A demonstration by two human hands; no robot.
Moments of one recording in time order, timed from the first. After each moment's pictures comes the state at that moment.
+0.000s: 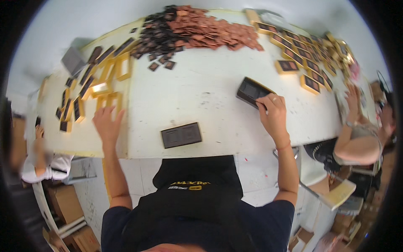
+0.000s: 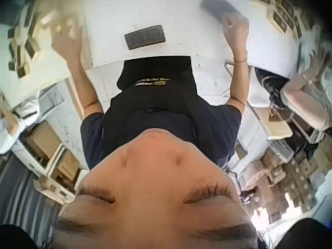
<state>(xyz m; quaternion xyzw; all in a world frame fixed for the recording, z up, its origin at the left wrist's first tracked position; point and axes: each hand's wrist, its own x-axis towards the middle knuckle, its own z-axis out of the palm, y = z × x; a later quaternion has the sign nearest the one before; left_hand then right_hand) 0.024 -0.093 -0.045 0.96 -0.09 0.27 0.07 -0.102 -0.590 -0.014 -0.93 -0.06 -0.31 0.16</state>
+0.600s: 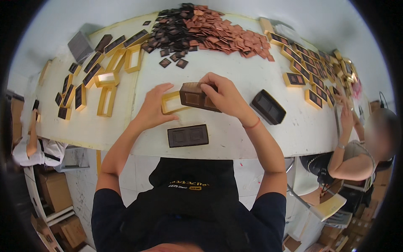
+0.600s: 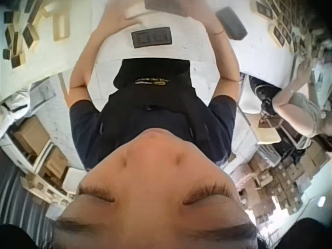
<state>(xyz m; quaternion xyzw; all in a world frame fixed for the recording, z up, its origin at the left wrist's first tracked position) 0.039 -0.195 -0.049 0.87 -0.36 0.08 0.34 0.009 -0.469 0.011 -0.81 -0.14 0.01 0.56</state>
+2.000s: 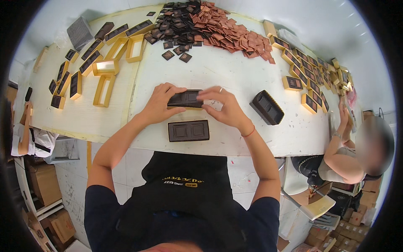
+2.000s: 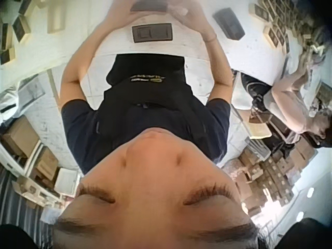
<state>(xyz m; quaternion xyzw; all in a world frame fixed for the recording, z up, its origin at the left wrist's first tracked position) 0.034 -0.202 -0.071 0.85 -0.37 0.01 0.36 -0.019 -0.465 -0.024 -0.84 -0.29 -0.11 0.46</state>
